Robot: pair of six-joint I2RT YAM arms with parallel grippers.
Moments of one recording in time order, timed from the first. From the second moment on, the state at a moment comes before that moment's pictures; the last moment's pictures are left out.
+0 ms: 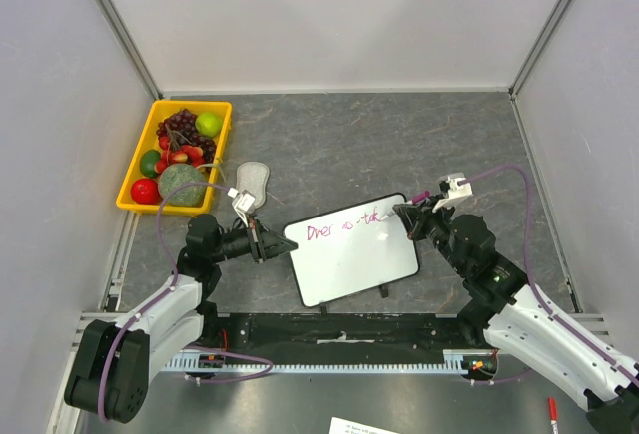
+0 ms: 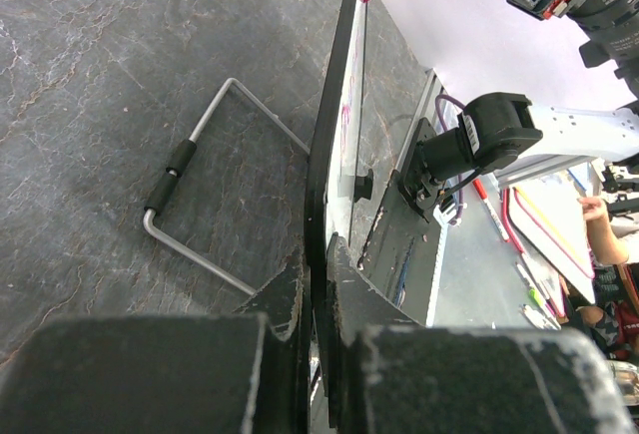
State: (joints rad) left arm -0.25 0.90 0.12 0.57 0.93 -0.64; right arm 0.68 0.57 0.42 -0.03 0.22 0.42
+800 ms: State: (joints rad) left arm -0.25 0.89 0.12 0.57 0.93 -0.64; right arm 0.68 0.57 0.49 -0.05 0.25 0.41
